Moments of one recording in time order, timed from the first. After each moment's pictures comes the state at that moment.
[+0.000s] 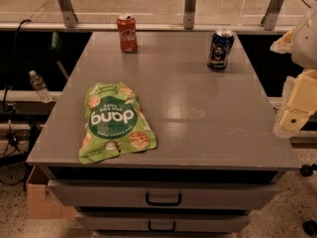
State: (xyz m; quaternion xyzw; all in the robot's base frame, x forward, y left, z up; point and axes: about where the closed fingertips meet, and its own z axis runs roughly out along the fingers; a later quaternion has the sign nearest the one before) arm 0.438 -0.217 0.976 -0.60 0.78 -0.03 0.16
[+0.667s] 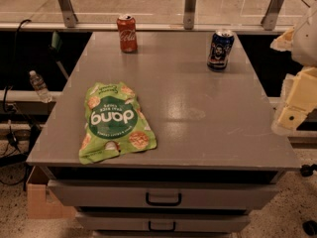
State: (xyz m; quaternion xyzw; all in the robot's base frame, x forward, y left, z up) arm 0.443 -0.217 0.979 -0.60 0.78 -0.03 0.17
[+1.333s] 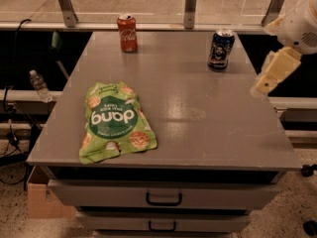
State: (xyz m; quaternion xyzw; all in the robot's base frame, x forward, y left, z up) arm 0.546 -0.233 0.962 -0.56 0.78 -0.01 0.26
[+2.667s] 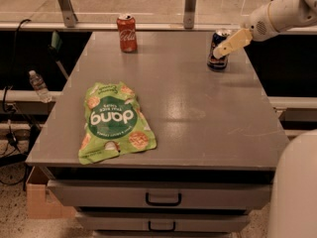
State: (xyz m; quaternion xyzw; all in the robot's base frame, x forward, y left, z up) arm 0.749 -0.228 0.913 -0.41 0.81 0.14 0.40
